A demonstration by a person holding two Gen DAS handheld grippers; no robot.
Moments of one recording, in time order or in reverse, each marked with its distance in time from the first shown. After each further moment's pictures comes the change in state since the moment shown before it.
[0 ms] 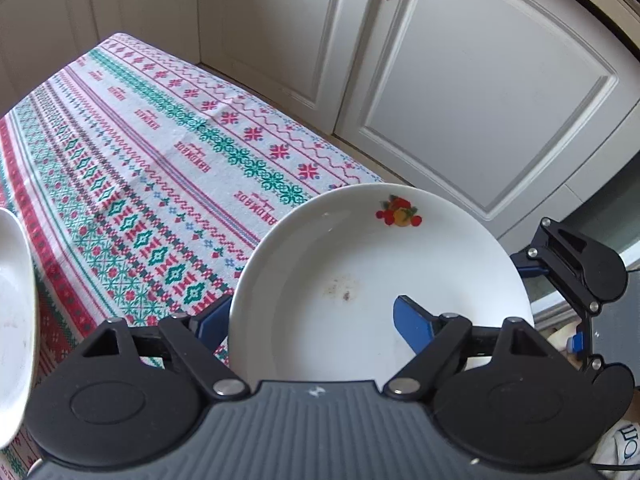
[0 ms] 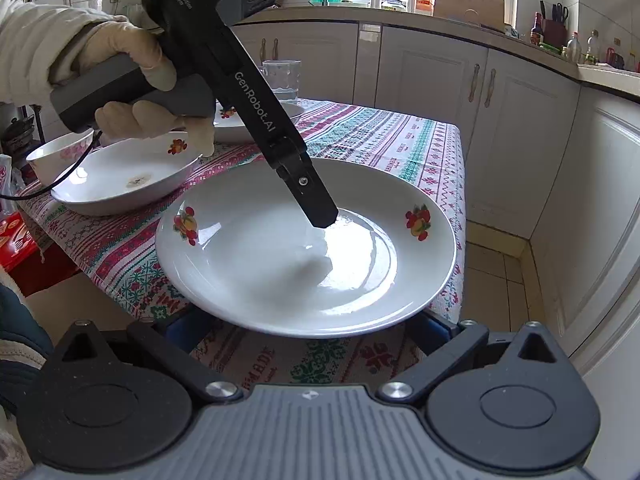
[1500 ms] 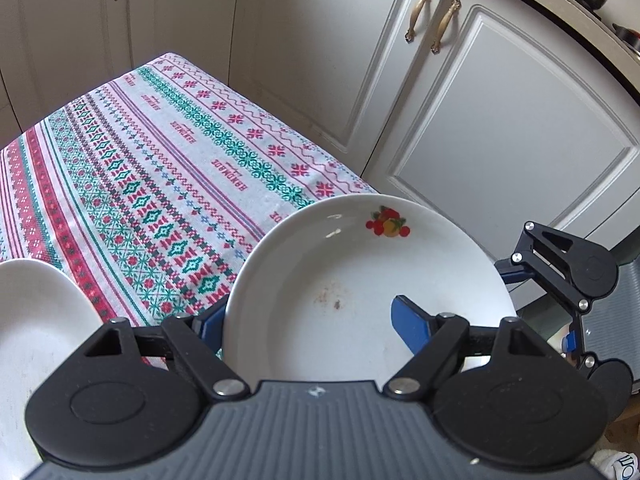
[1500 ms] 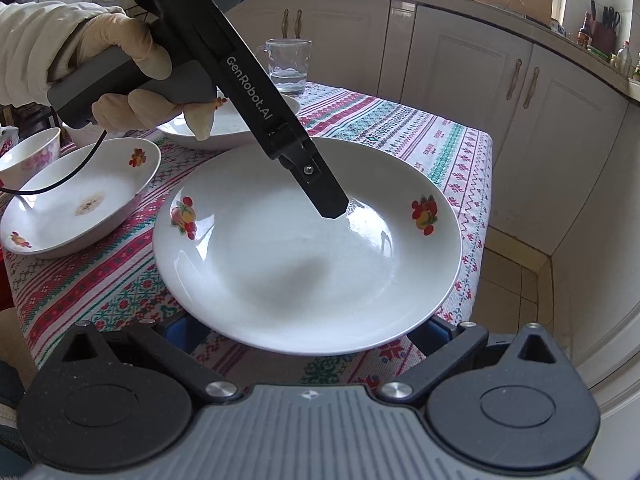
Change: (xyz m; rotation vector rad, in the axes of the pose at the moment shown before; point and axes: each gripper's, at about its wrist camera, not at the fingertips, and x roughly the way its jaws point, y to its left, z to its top) left arm 0.000 0.073 0.035 -0.092 -0.105 0.001; right arm 0.071 -0.039 0.068 -0.091 0.115 0.065
